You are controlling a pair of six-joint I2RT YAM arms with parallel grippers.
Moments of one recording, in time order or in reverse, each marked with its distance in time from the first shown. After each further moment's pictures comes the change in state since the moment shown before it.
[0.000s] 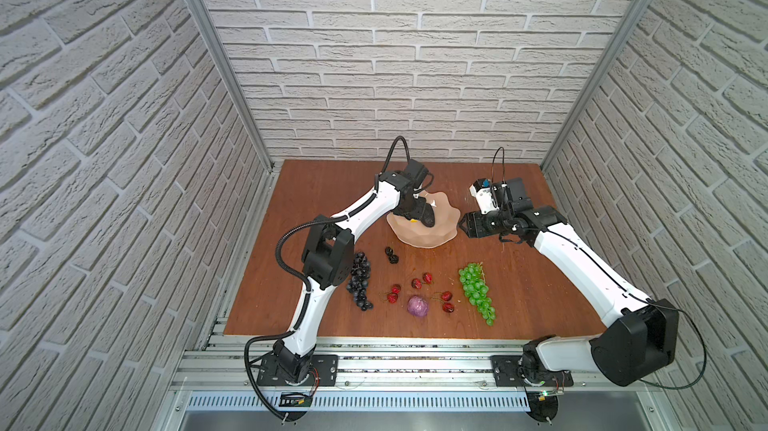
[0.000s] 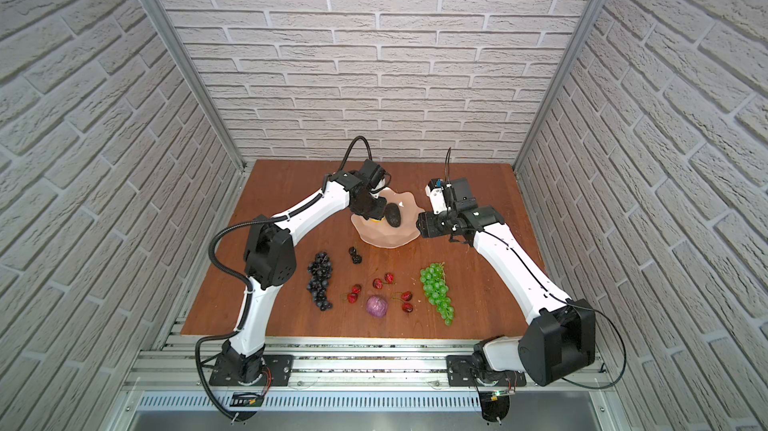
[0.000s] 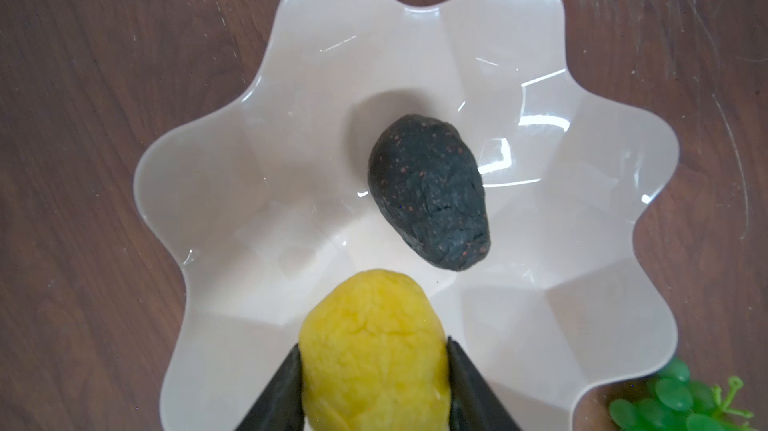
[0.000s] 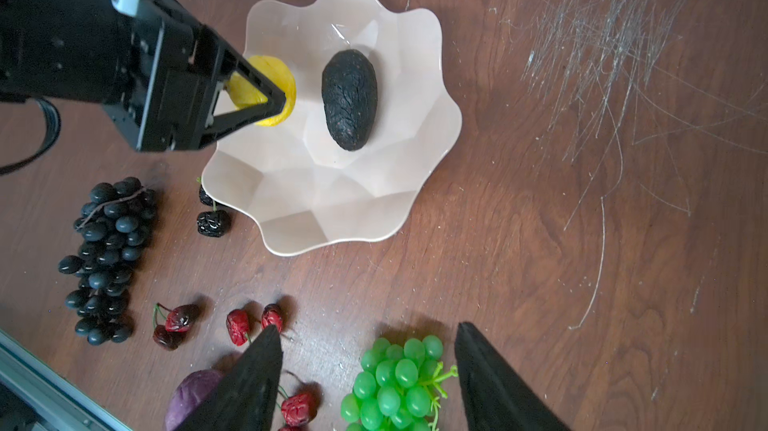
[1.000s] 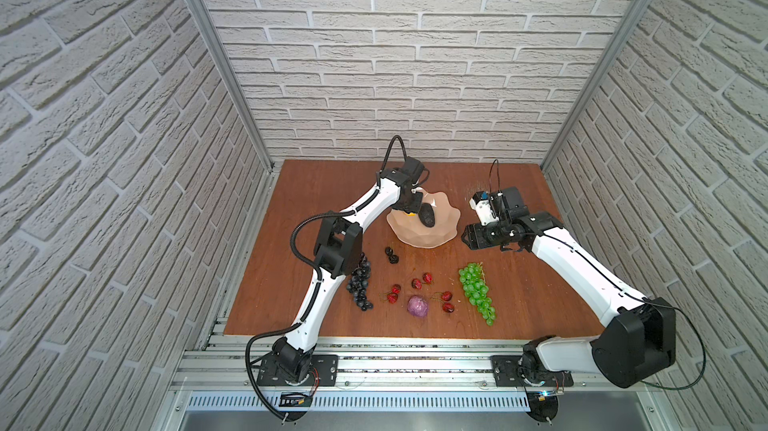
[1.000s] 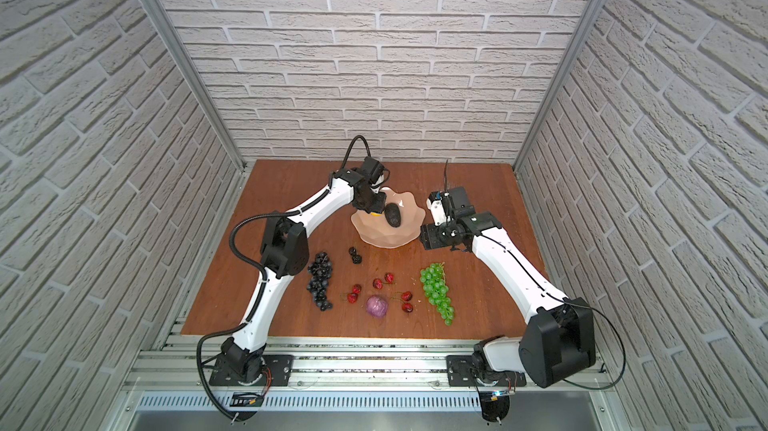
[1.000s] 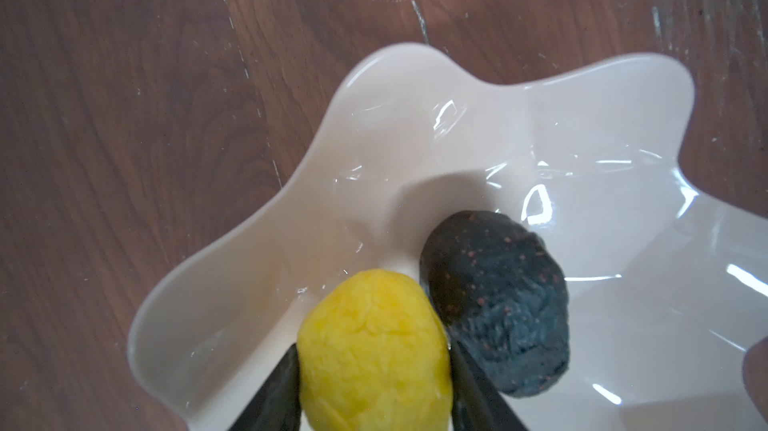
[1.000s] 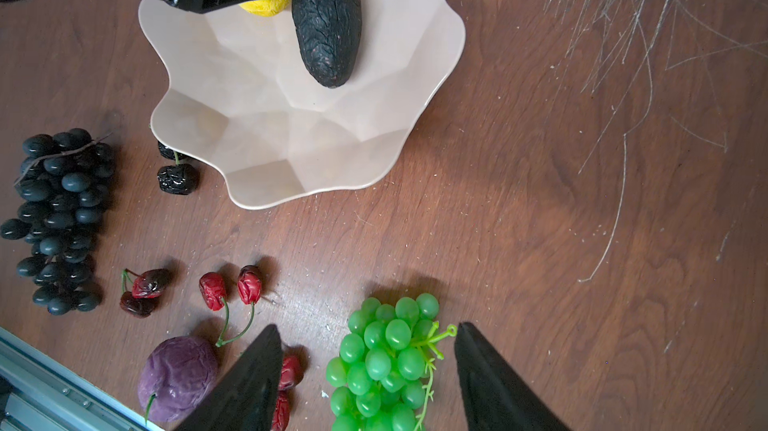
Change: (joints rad) left arm 0.038 0.174 0.179 0.001 0.005 0.013; right arm 0.000 0.016 -0.055 -0.033 0.007 -0.007
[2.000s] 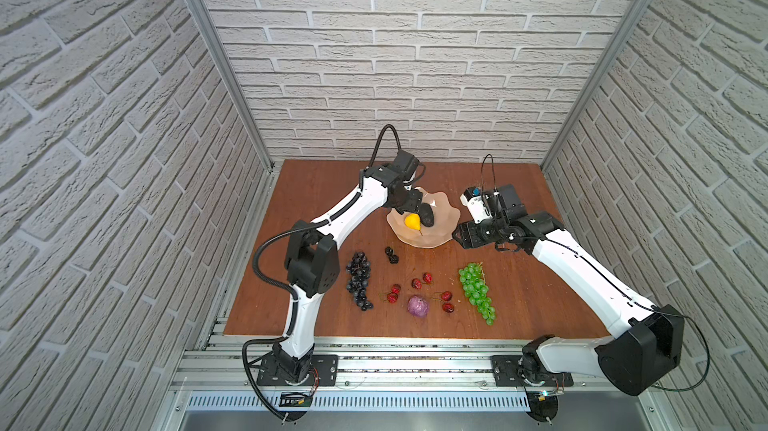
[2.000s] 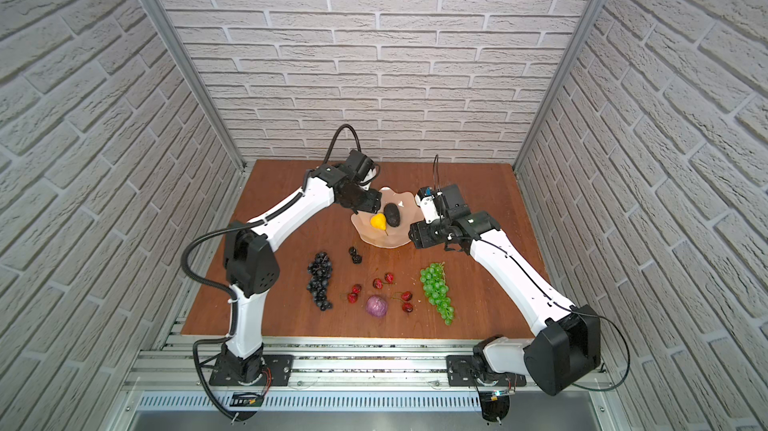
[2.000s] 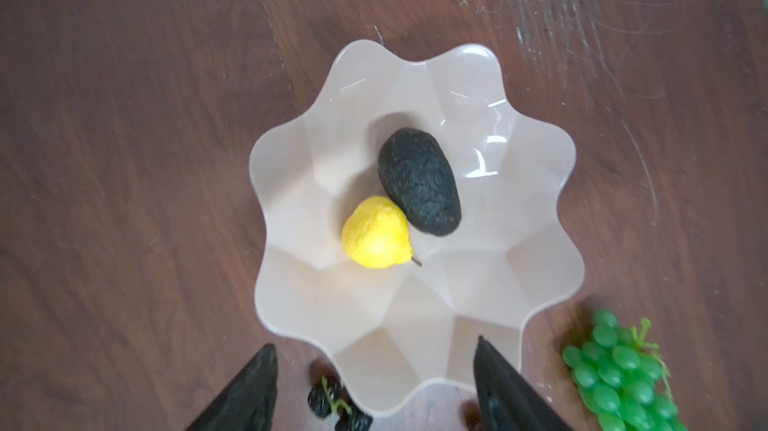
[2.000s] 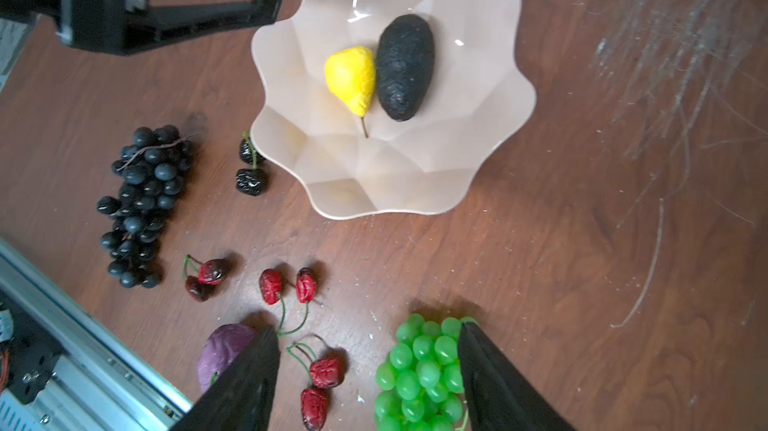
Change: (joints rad) left arm -0.022 -0.496 -0.409 0.019 -0.001 0.006; right arm 0.157 -0.032 0.069 -0.009 -0.005 0.007
